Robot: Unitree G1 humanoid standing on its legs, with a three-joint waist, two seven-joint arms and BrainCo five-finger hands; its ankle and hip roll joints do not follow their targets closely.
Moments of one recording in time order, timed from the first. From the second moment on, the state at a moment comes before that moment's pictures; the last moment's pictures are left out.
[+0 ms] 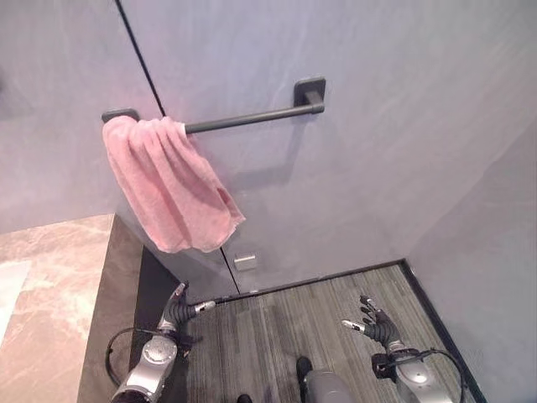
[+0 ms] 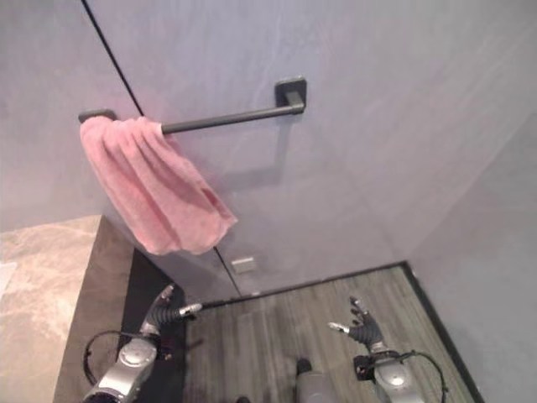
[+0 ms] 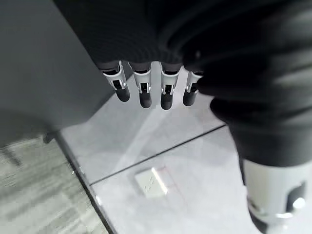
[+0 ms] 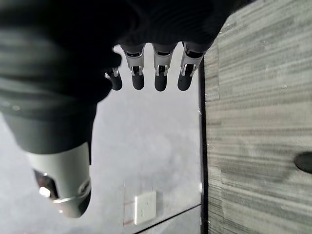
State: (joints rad) left arm 0.00 0.34 -0.24 0.65 -0.11 -0.13 0.19; right arm 0.14 -0.39 0.20 0.47 0.20 -0.13 -0.04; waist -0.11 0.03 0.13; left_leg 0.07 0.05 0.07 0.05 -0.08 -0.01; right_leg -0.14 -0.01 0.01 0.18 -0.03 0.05
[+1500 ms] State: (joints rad) left arm 0.02 0.94 0.09 0.07 -0.50 -0.15 0.03; right arm -0.46 -0.58 0.39 0.20 0.18 -0.06 -0.01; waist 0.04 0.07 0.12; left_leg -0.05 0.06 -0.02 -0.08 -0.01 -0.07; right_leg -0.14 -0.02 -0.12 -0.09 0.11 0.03
